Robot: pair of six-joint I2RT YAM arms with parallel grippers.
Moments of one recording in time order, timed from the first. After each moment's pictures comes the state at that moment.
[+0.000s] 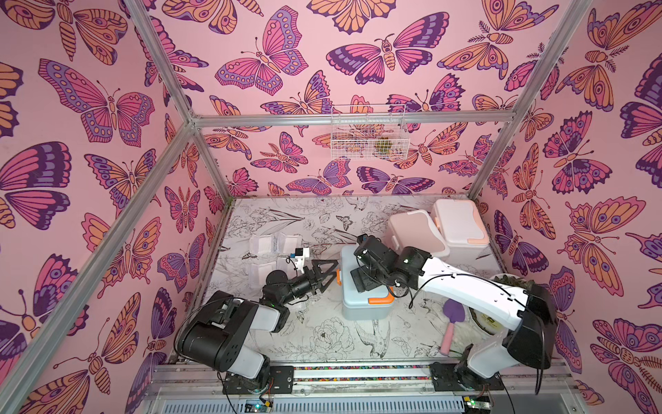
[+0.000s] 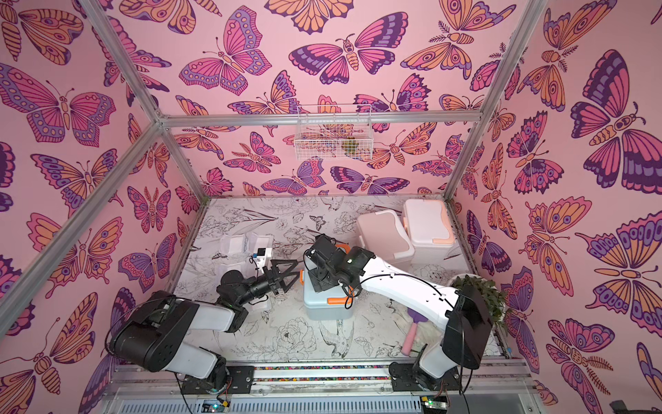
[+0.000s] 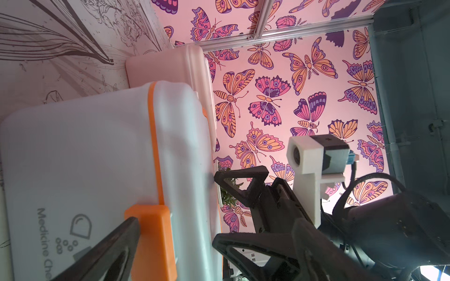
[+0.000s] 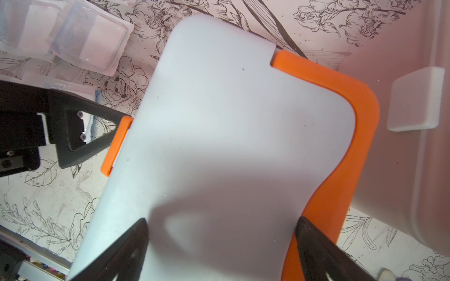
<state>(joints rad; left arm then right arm) -0.36 1.51 0.25 1.30 0.75 -1.45 0.95 1.55 1.33 -0.87 0.24 0.48</state>
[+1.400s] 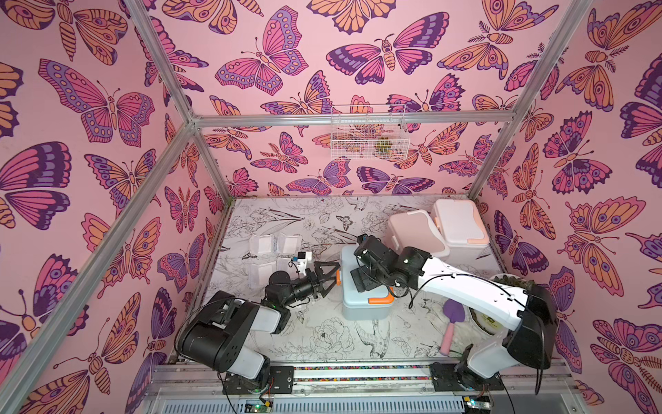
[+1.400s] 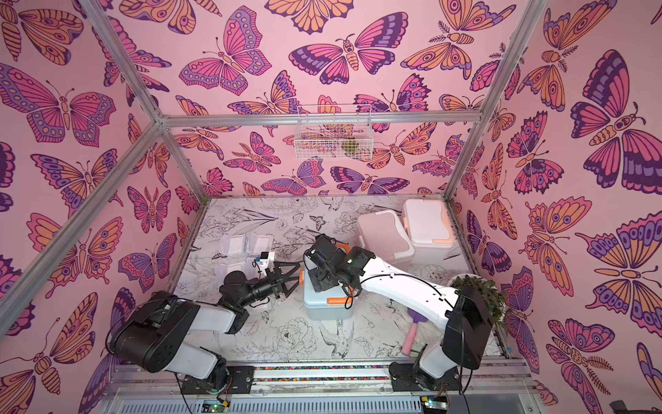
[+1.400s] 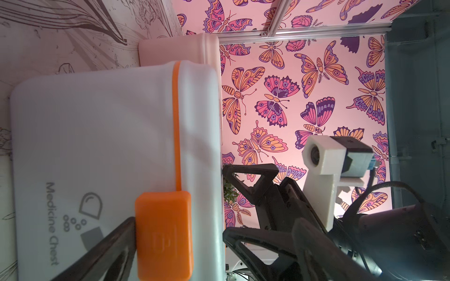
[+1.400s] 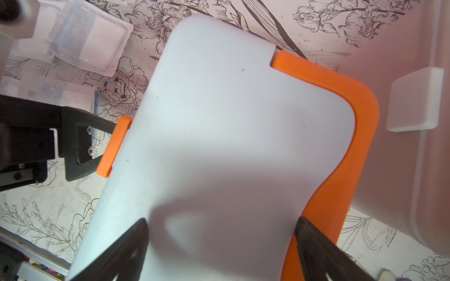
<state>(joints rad) -0.38 1.50 0.24 1.25 0.74 -1.49 0.95 1.56 1.33 -0.87 0.24 0.48</state>
